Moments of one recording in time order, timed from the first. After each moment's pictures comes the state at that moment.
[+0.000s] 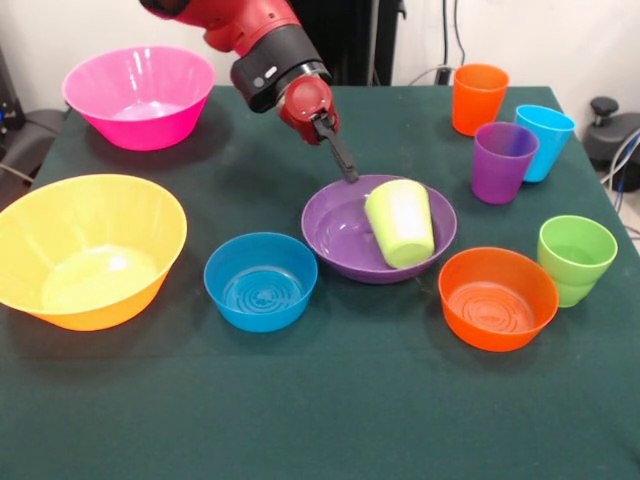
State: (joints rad) arm 0.02 0.17 -0.73 1.53 -0.63 -1.61 1.20
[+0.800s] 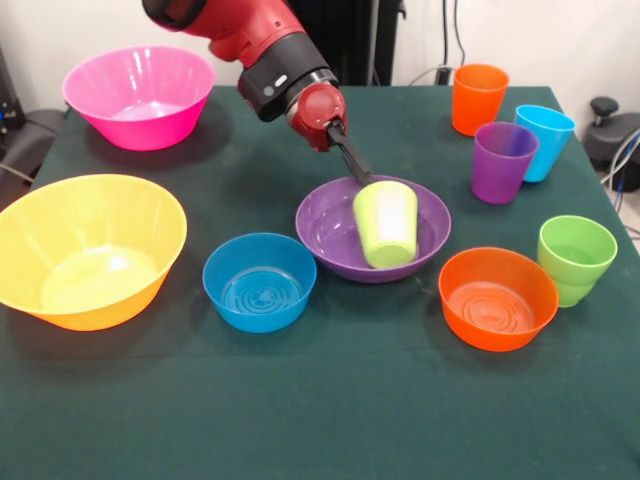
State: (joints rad) arm 0.05 0.19 -0.74 1.48 -0.65 -1.61 1.20
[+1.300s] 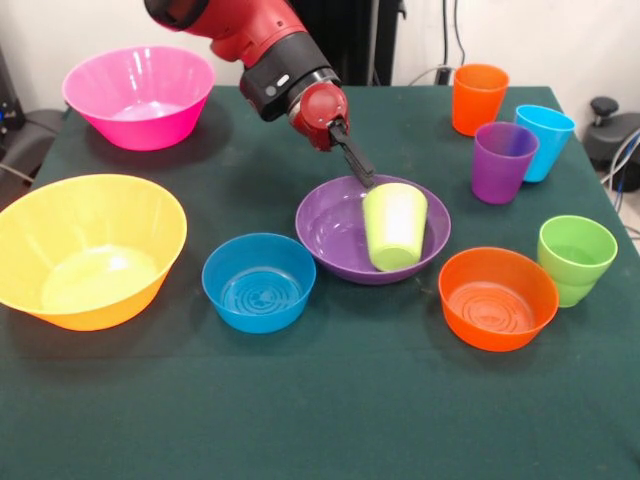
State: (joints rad) arm 0.05 0.19 -0.75 1.48 -0.65 -1.62 1.20
